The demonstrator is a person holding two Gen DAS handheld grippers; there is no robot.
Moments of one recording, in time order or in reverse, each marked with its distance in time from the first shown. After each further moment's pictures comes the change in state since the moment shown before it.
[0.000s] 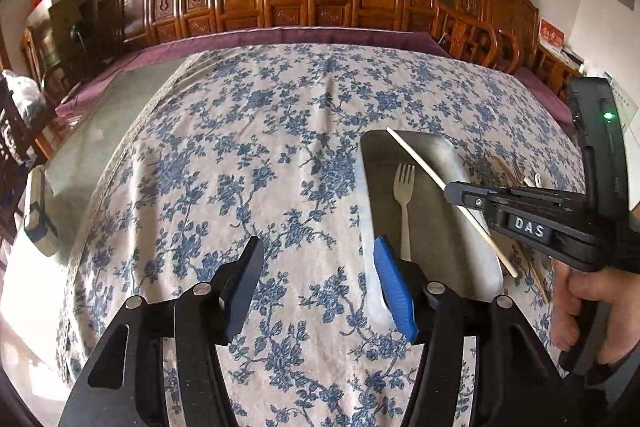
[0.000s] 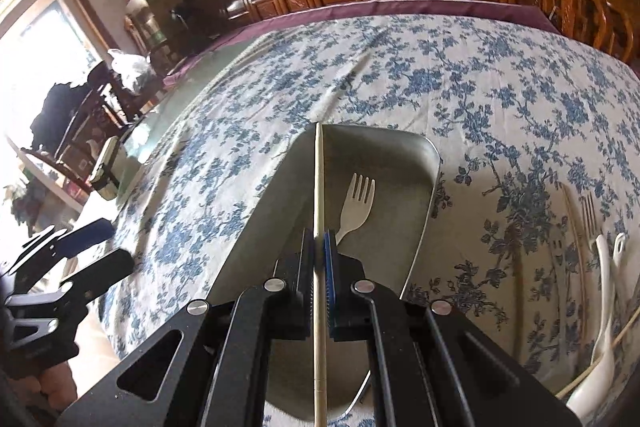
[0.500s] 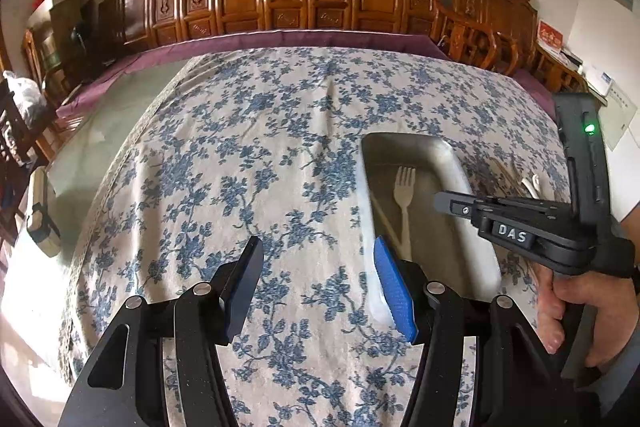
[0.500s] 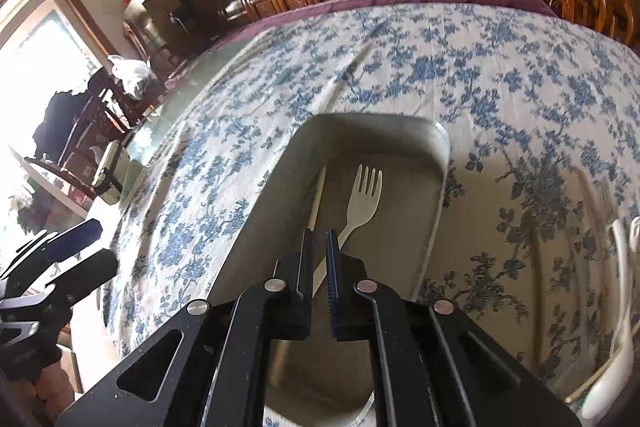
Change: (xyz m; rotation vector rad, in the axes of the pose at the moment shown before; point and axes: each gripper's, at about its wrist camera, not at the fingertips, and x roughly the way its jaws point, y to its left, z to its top) left arm -0.009 -0.004 0.000 0.009 -0.017 -0.004; right arm 0.000 -0.002 -0.007 0.013 -0.008 0.032
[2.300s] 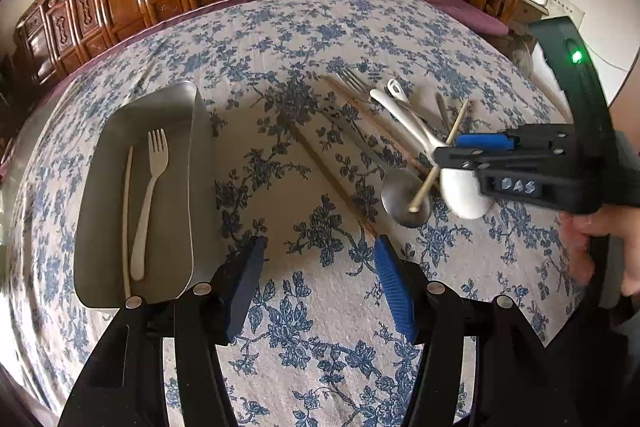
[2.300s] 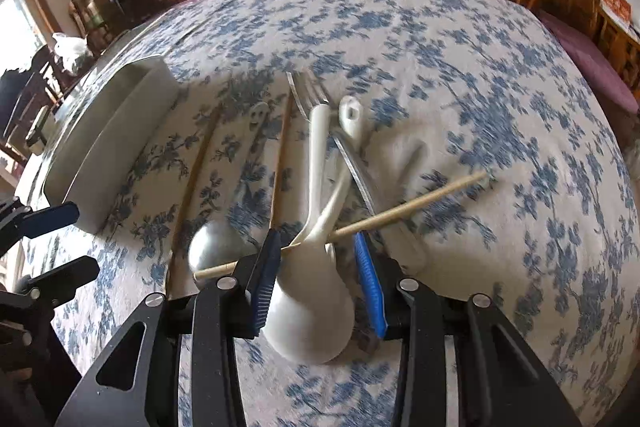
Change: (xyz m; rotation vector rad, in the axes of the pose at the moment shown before) left arm 0.054 -0.226 -0.044 0.242 0.139 -0.125; right arm -0.096 -0.206 -0.085 0.009 0.090 -0.252
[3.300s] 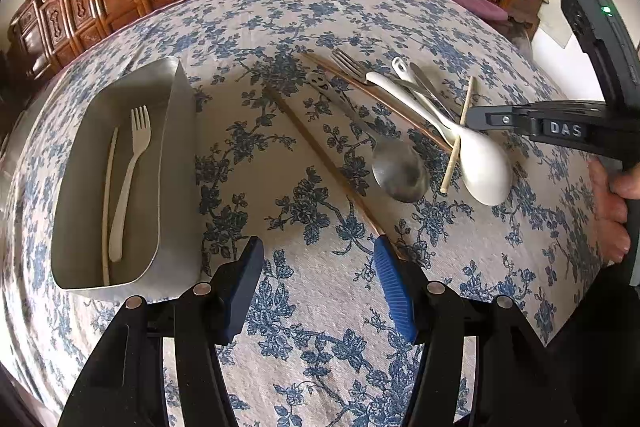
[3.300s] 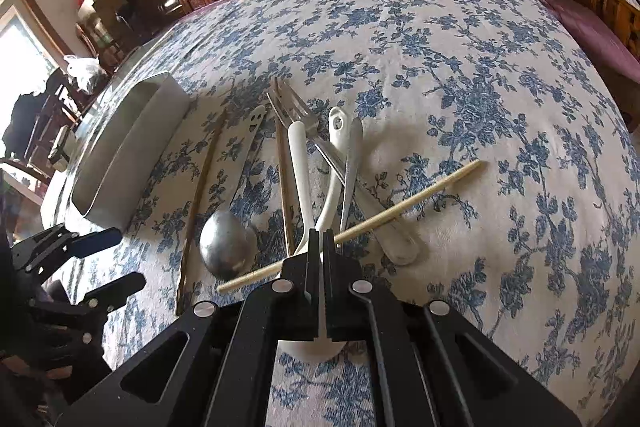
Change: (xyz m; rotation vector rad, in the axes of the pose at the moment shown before) left arm 0.016 -0.011 -0.012 0.009 0.045 -0.005; right arm -0.021 -0.020 -0.009 0.058 0.004 0.104
